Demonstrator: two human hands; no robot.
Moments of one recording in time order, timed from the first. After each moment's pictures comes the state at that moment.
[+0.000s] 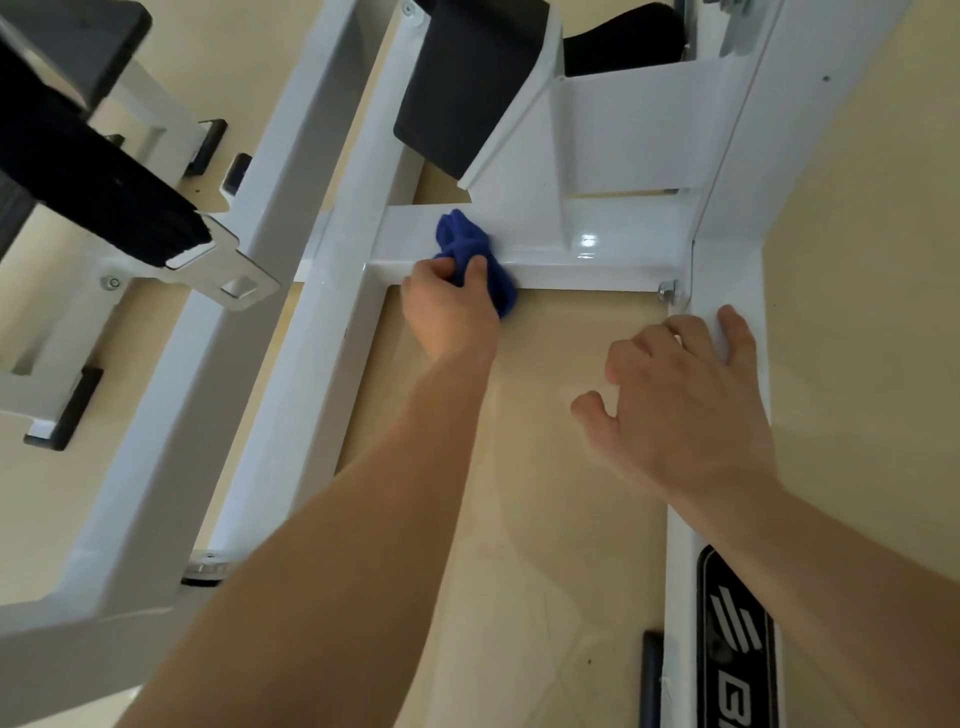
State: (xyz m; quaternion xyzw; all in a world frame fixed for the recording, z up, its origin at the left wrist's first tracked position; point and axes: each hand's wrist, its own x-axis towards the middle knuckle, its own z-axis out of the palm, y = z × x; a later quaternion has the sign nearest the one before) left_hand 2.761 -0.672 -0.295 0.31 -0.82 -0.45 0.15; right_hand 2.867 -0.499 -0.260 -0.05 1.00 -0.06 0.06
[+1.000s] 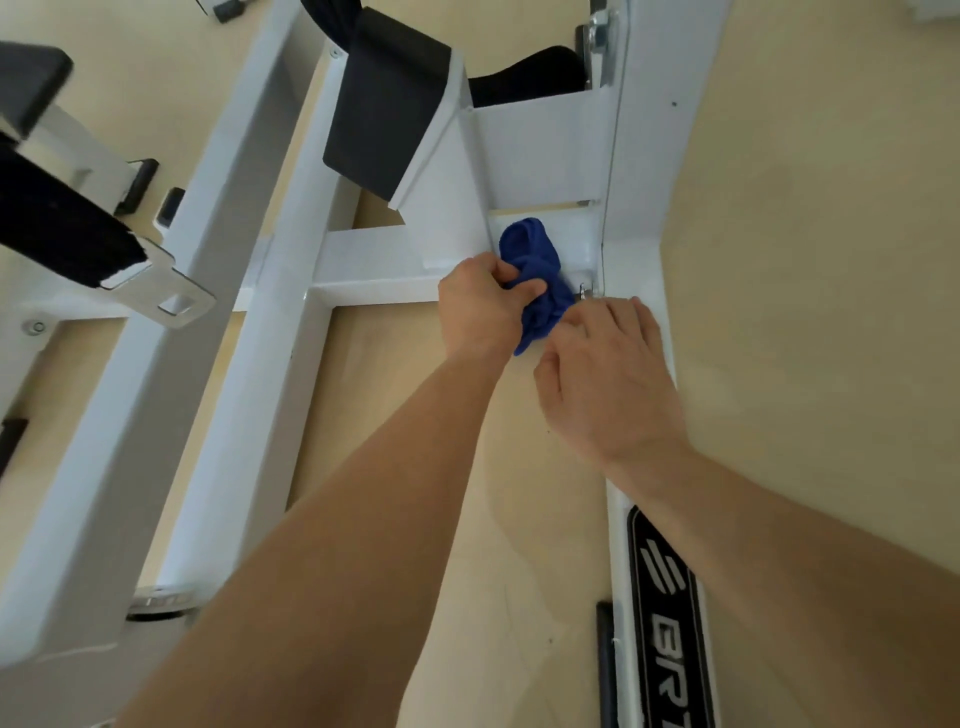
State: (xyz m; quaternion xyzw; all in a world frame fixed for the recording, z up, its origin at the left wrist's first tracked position) left_hand 2.769 -0.607 -0.284 0.09 -0.90 -0.42 0.02; right_hand 2.869 -0.495 -0.272 -0.02 0.99 -0.14 -0.08
